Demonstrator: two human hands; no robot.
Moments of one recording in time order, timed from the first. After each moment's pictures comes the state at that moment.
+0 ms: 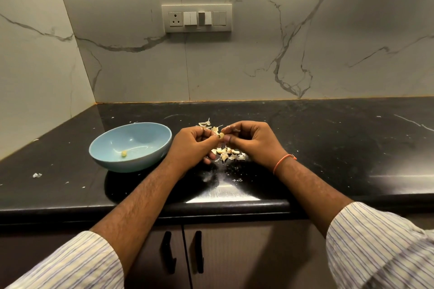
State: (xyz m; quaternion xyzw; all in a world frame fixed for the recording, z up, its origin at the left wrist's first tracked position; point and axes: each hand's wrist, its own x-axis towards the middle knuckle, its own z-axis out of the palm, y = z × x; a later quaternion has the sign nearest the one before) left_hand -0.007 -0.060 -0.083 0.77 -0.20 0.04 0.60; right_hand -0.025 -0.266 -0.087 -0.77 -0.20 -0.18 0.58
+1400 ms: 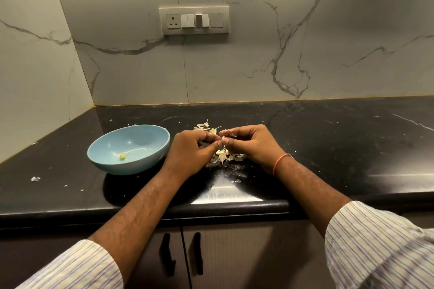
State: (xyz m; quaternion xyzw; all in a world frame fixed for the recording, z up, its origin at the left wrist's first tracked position) left_hand -0.015 -0.060 -0.085 0.82 -0.29 0.20 0.45; right_hand -0.033 -0.268 -0.082 -0.77 -0.14 -0.12 0.62
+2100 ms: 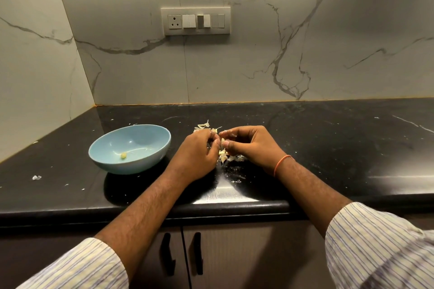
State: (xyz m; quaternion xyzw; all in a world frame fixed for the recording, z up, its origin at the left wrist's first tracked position) left_hand -0.014 -0.070 -0.086 0.87 -0.28 0.19 0.35; right_hand -0.037 -0.266 -0.081 -0.77 -0.17 -0.11 0.61
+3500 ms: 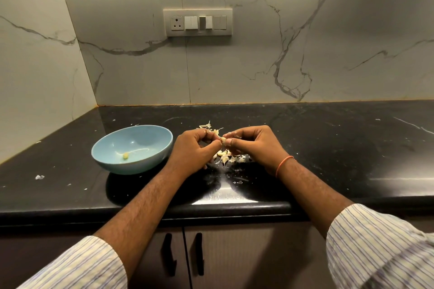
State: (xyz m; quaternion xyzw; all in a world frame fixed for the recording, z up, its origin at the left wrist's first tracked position) left_hand -0.012 -0.060 -0.083 0.81 -0.25 0.14 0.50; right_hand -0.038 -0.268 -0.079 -0.77 -0.16 -0.13 0.61
